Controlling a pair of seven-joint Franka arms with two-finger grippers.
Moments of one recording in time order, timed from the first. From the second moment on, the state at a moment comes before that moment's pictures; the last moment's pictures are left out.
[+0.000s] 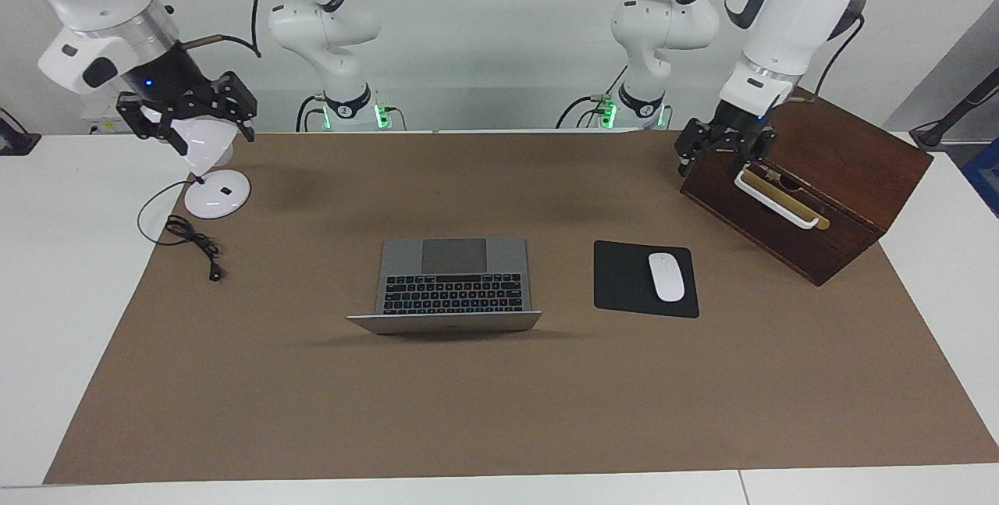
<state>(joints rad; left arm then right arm) -0.15 -0.23 0.03 -2.03 -0.12 1.95 -0.10 0.15 0.09 -0.27 -1.34 0.09 1.35 -0.18</state>
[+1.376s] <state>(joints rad) 0.01 -0.06 0.02 -1.67 -0.04 1.57 -0.09 0.14 -0.04 -0.27 -1.43 0.00 1.28 0.12</state>
